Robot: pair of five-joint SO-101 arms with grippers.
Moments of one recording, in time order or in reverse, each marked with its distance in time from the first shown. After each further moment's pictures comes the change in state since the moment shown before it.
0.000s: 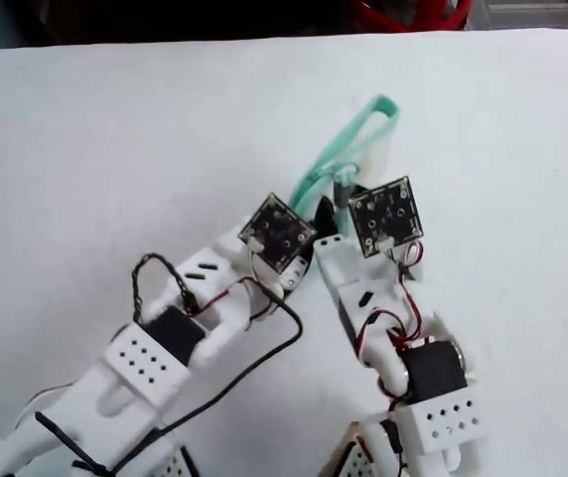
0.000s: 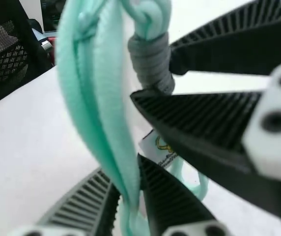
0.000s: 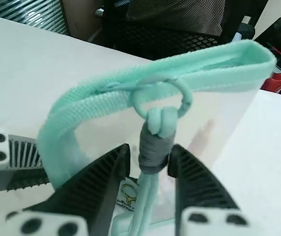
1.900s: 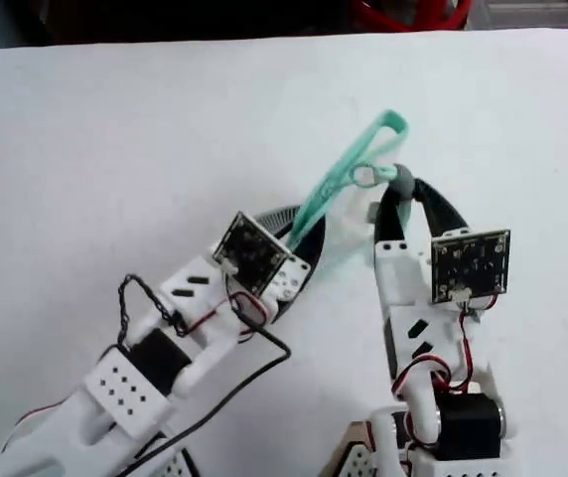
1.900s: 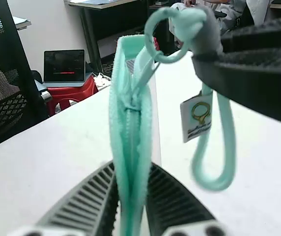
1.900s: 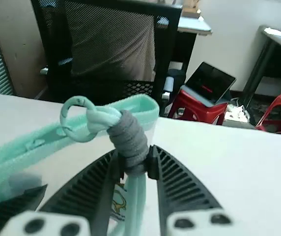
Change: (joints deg) left arm 2.3 -13.1 3.1 -3.4 4.0; right arm 15.7 -15.6 -5.5 5.8 0.1
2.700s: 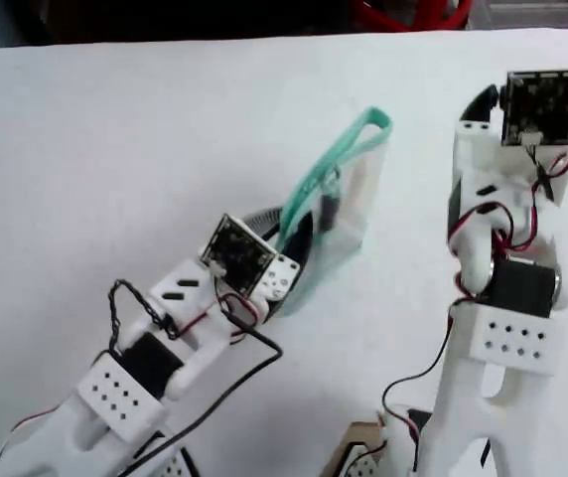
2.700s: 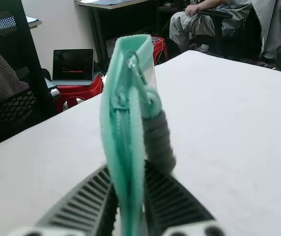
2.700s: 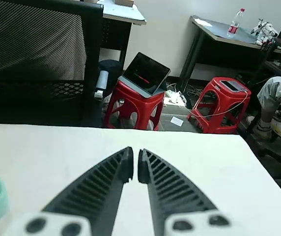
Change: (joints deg) left arm -1.2 -1.8 1.7 0.6 0.1; right arm 14.2 42.6 -30.7 -7.0 5.9
